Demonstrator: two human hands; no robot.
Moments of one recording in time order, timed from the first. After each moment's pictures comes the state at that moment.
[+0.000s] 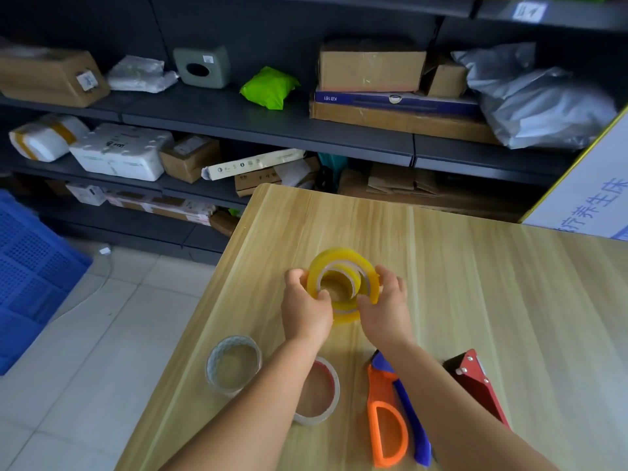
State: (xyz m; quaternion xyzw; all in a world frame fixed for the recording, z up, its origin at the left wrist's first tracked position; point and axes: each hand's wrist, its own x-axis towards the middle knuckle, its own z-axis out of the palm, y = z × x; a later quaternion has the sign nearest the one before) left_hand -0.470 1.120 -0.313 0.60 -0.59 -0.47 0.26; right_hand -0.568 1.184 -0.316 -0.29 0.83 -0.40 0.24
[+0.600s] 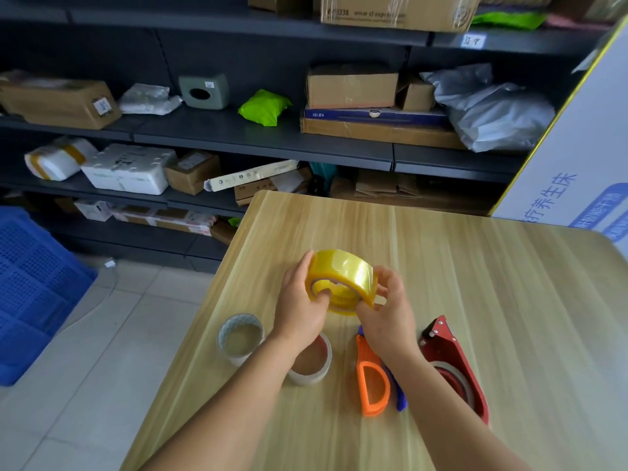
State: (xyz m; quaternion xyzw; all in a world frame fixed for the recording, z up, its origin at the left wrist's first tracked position) left_hand -0.424 1.168 -0.276 0.45 -0.72 -0.46 0.26; right_hand -0.531 1.257 -0.282 -0.30 0.78 -0.51 0.20
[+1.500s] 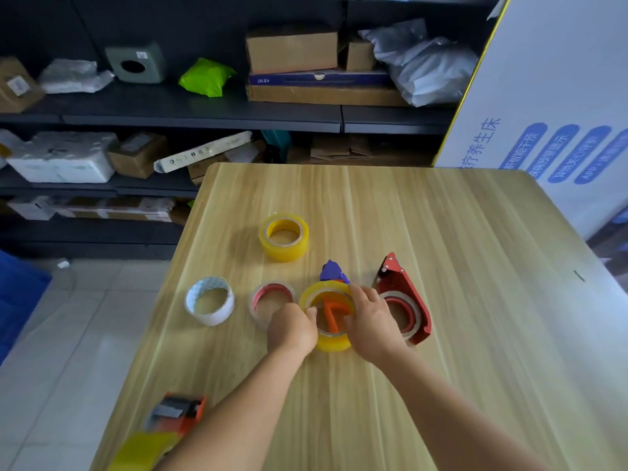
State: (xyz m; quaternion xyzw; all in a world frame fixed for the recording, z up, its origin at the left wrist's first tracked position) left_hand -0.415 1.263 -0.315 0.57 -0.76 -0.32 -0.05; right_hand -0.512 1.354 -0.319 -0.36 0.88 -0.19 0.22
